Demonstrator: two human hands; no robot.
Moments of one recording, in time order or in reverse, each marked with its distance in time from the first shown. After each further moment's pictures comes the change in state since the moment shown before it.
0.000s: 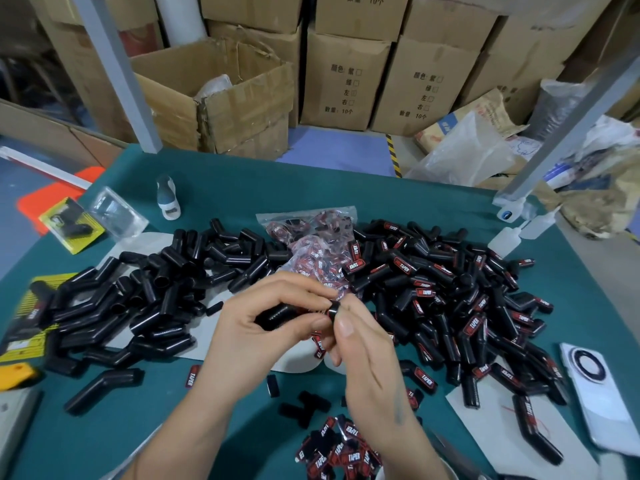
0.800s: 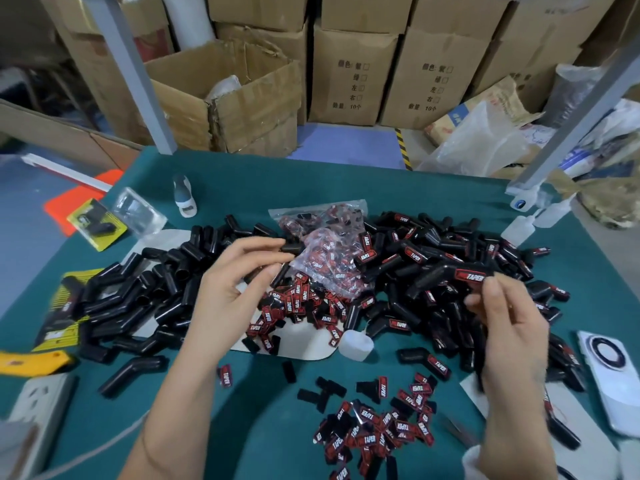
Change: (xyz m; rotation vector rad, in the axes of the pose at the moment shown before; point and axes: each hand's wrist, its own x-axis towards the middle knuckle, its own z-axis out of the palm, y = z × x) left_hand 0.008 -0.034 -0.060 0.503 0.076 -0.011; right_hand -0.010 0.049 -0.120 -0.068 0.578 0.129
